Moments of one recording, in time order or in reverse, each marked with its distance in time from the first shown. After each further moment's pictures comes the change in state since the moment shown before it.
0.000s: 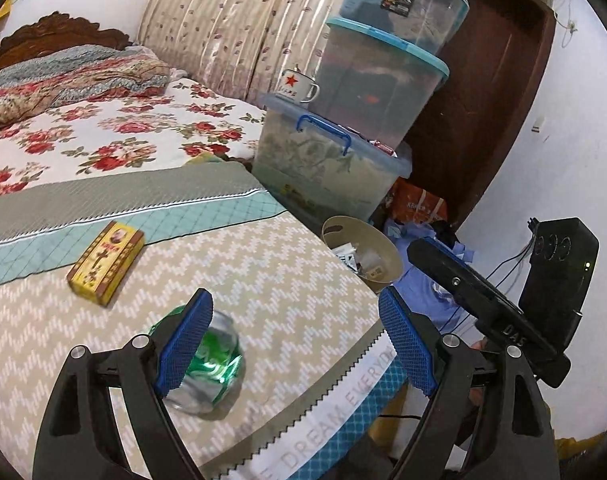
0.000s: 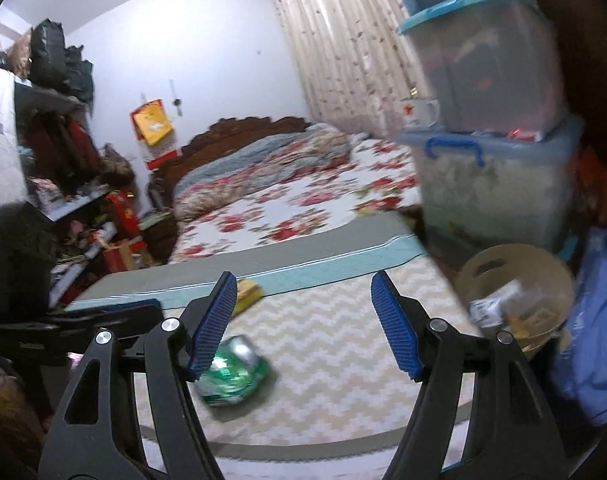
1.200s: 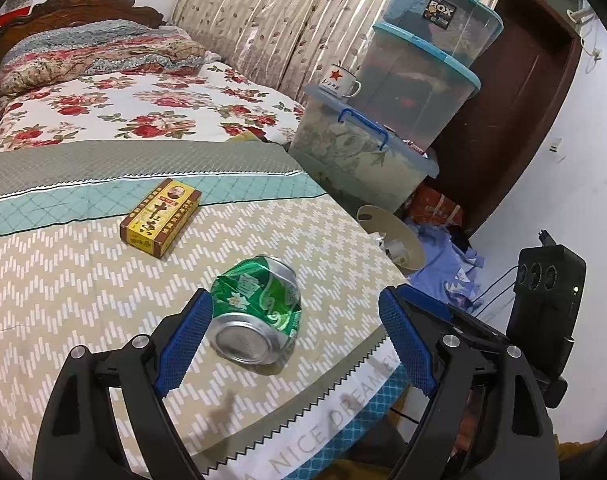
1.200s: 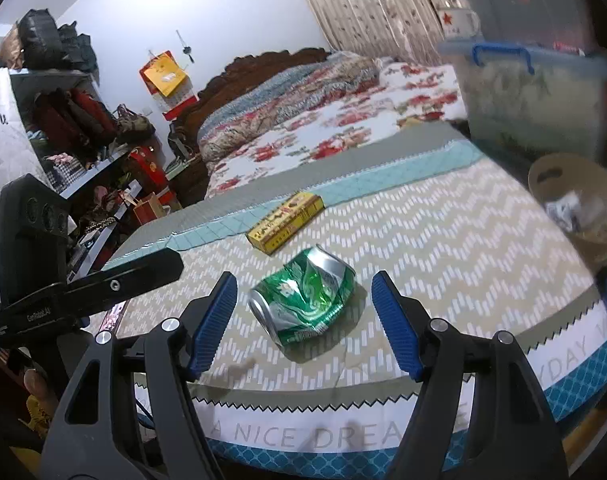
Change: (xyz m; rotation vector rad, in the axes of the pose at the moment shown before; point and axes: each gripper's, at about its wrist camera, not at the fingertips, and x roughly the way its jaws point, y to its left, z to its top) left arm -0.030 0.054 -0.036 -0.102 0.022 0.046; right arm 0.040 0.054 -0.056 0.078 0.258 0.074
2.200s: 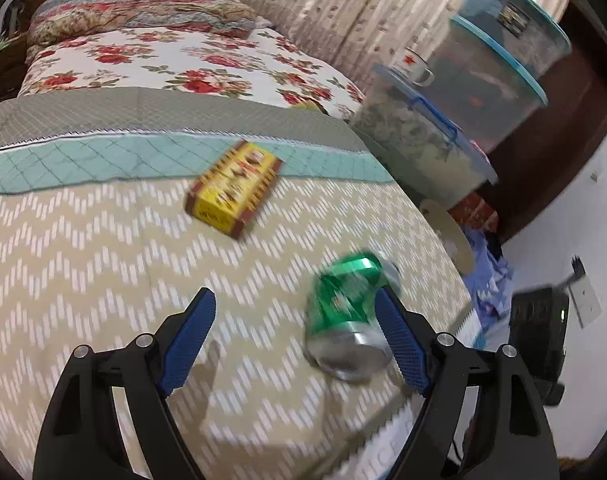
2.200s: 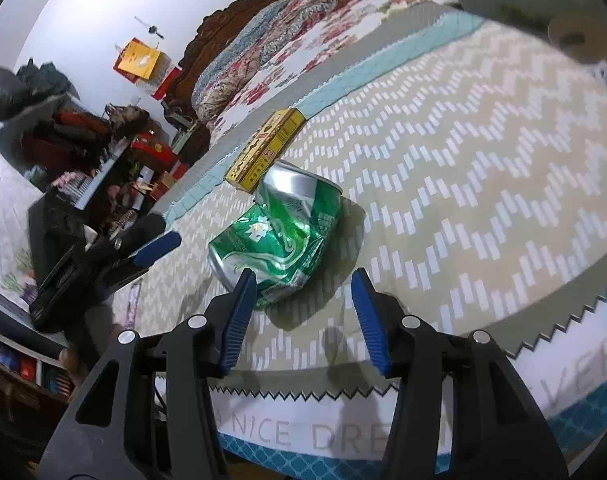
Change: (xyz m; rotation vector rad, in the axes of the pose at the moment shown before) left arm 0.041 0.095 0.013 -0.147 0.093 0.094; right arm 0.084 -0.055 -0.027 0.257 0.253 0.141
